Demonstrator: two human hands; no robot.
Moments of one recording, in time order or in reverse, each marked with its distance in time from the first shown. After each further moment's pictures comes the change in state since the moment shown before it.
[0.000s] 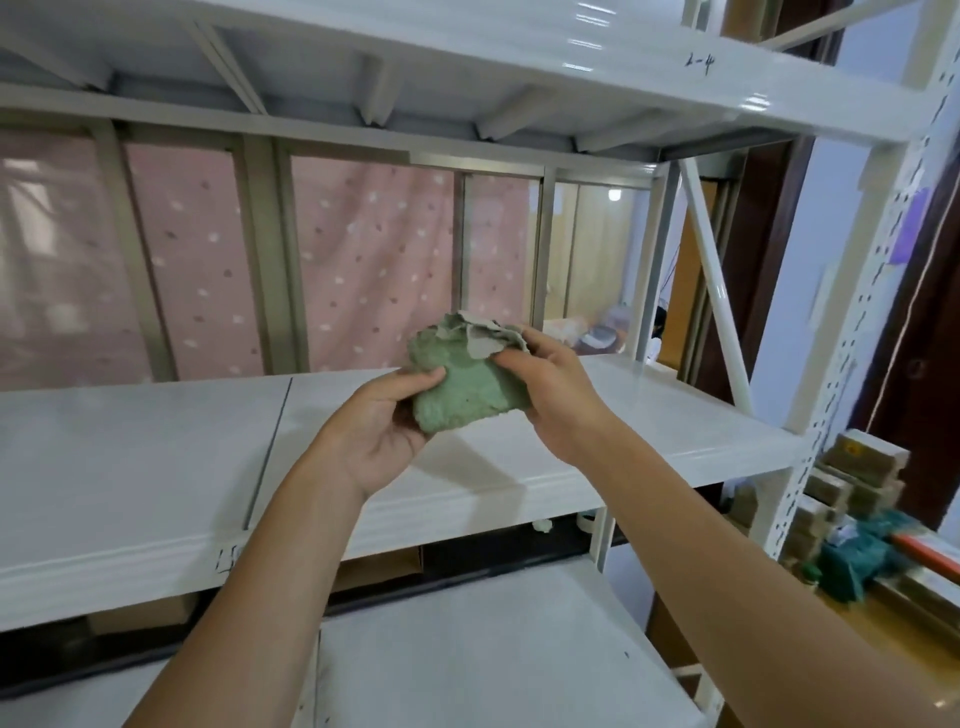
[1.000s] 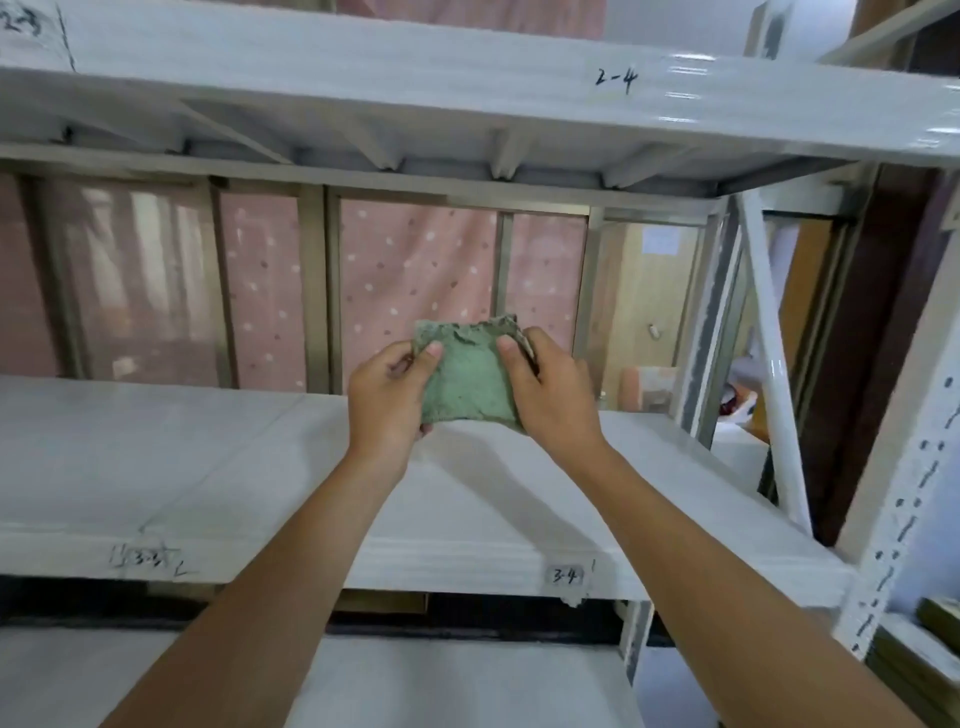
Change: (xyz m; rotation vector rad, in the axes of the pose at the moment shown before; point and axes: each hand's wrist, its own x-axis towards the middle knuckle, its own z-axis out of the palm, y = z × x) left_hand 0.093 -0.061 0.096 0.618 0.664 0.705; right_hand 0.086 -0.002 -0.127 -0.795 0.055 -0.605
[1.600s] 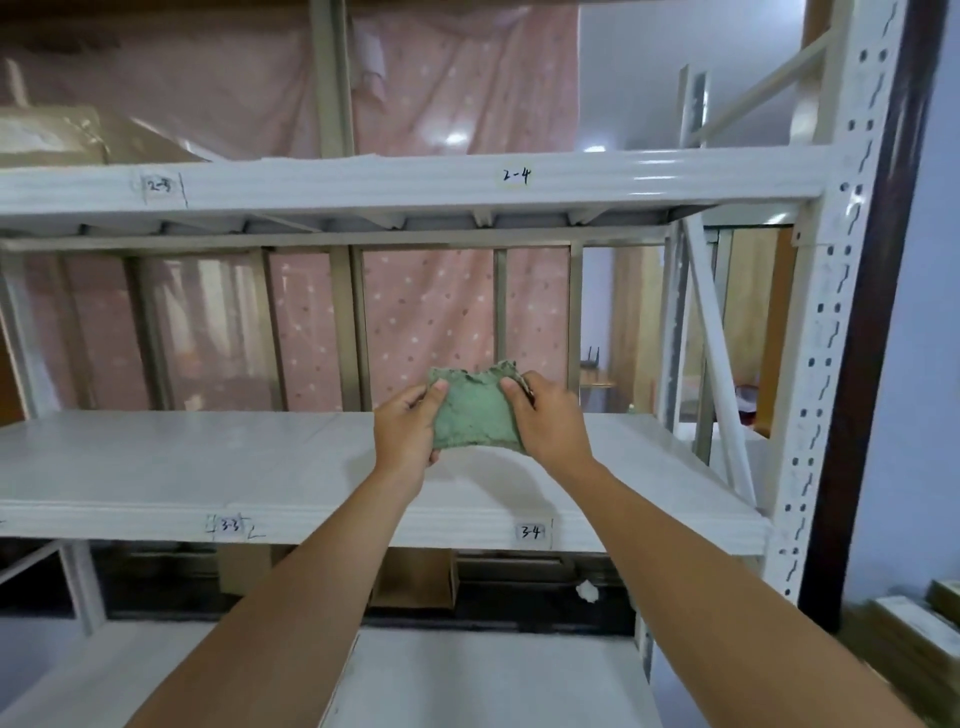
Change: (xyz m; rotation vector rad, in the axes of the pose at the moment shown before) left_hand -0.077 0.032 0.013 0.079 0.058 -0.105; right_hand -0.046 -0.005 -0.059 -0.005 -0.093 0.146
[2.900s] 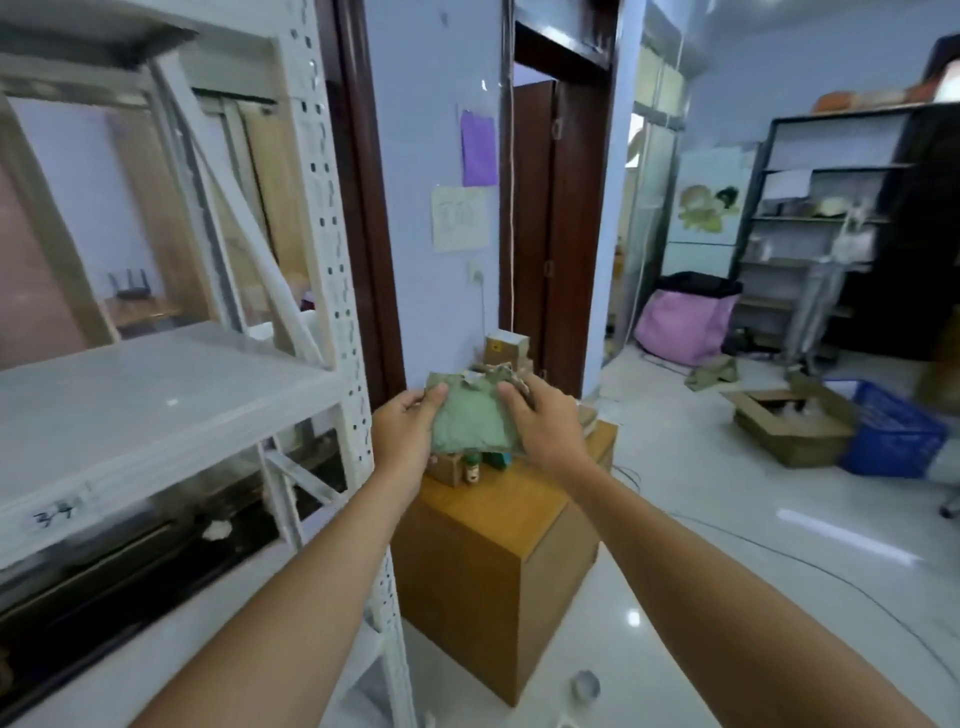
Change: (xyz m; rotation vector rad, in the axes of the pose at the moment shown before) left_hand -0.292 -0.088 0.243 -0.032 -0.959 -0.189; right_hand -0.293 0.112 -0.285 -0.468 0.451 0.736
